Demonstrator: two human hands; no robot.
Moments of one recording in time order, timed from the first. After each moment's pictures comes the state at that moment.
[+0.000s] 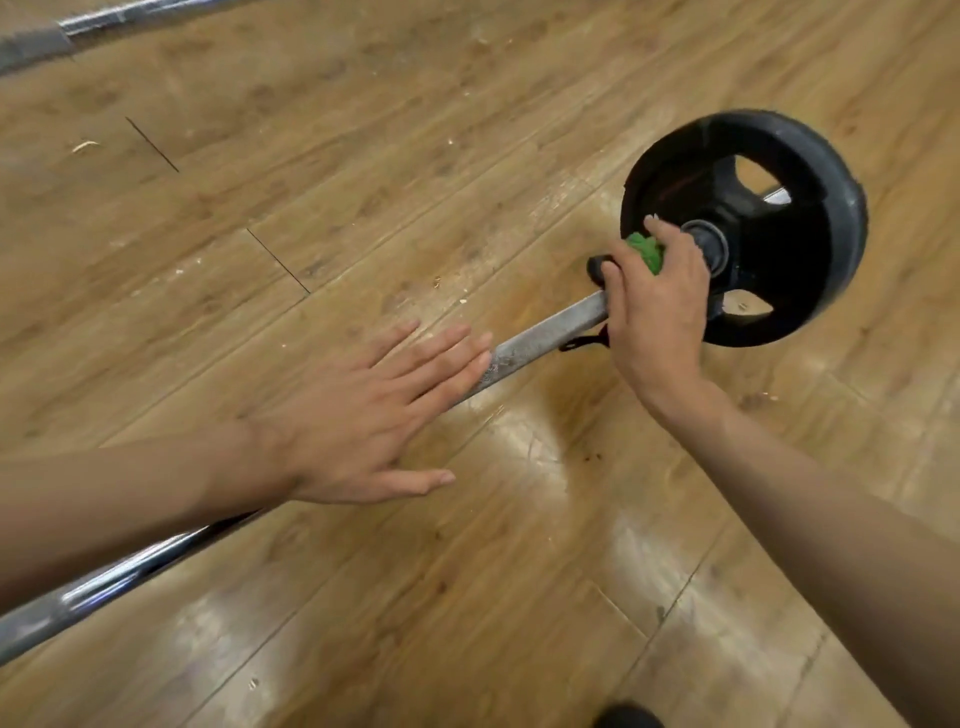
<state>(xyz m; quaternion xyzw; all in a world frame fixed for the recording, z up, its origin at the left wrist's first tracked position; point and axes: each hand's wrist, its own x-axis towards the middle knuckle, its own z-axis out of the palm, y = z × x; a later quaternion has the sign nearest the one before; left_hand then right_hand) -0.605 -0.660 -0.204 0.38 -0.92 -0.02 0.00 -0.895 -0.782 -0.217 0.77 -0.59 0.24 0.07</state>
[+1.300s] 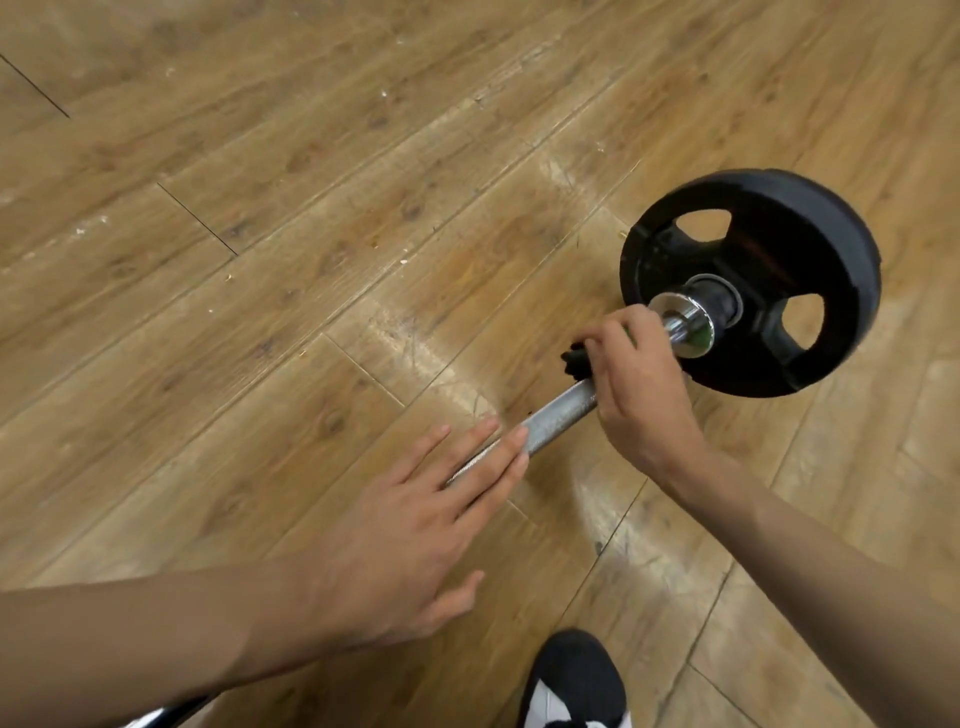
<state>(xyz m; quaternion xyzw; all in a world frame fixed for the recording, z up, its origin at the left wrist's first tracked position) -0.701 -0.558 -0.208 0.39 -0.92 -0.06 0.01 -0.946 -0.673 -0.192 0.82 -0.53 0.21 -0.07</state>
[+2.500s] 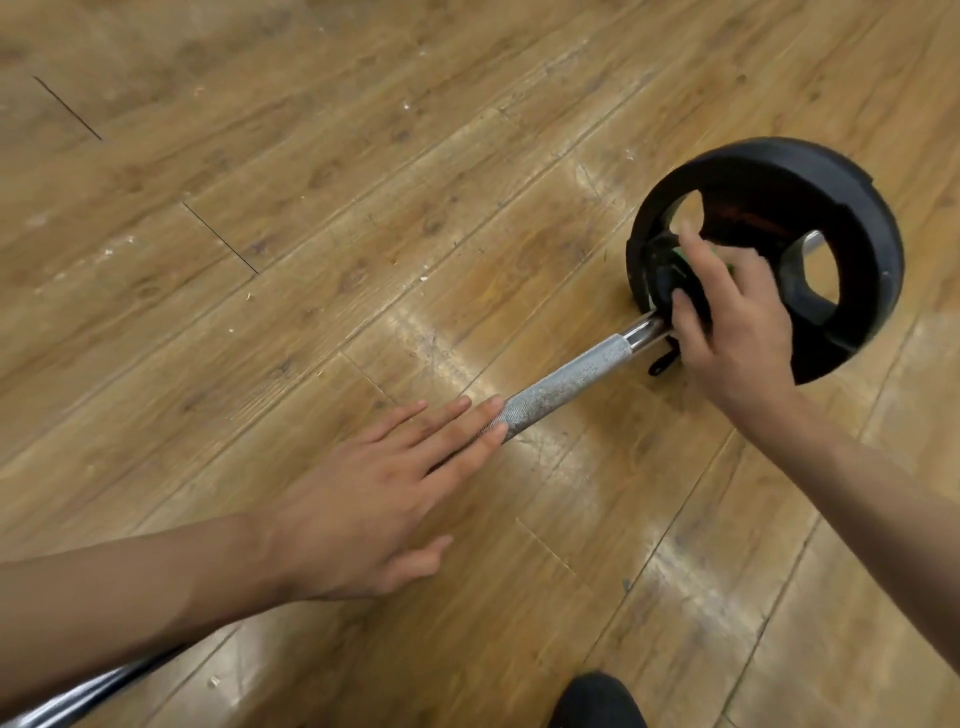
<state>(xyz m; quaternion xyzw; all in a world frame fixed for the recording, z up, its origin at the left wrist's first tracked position) -0.657 -0.606 -0.209 0.38 -0.92 -0.11 0.01 -1.003 -0.755 -0.205 0.81 -0.54 0.23 0.01</state>
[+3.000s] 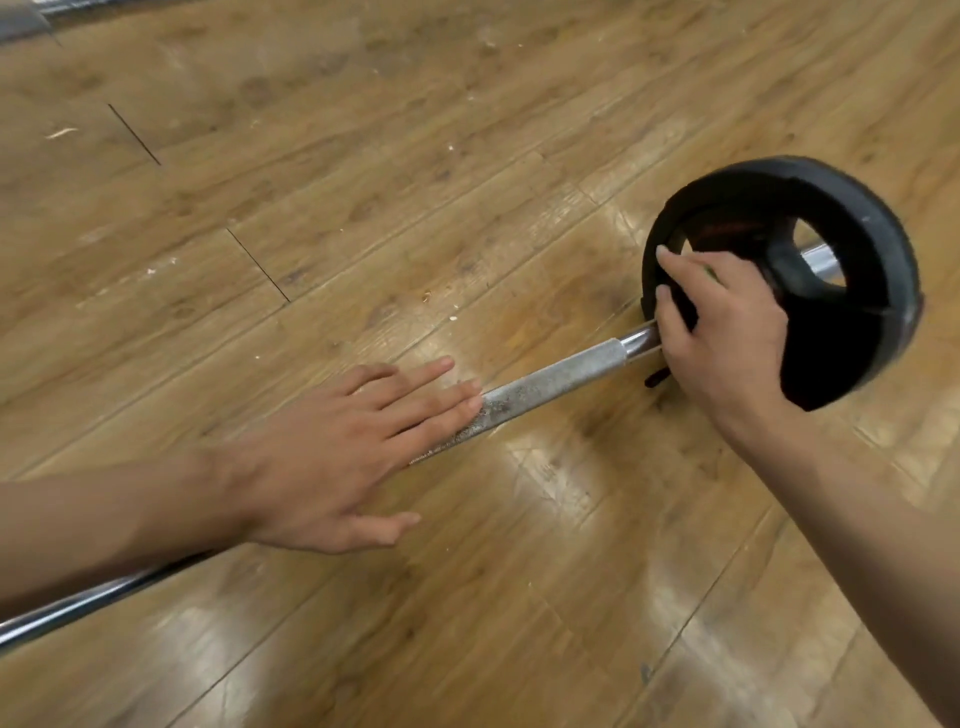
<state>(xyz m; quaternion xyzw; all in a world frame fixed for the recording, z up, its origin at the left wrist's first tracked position) -0.611 -0.664 -0.204 0.39 -0.92 -0.05 -0.01 -0.954 -0.810 -0.208 0.81 -0.53 0.25 0.04</state>
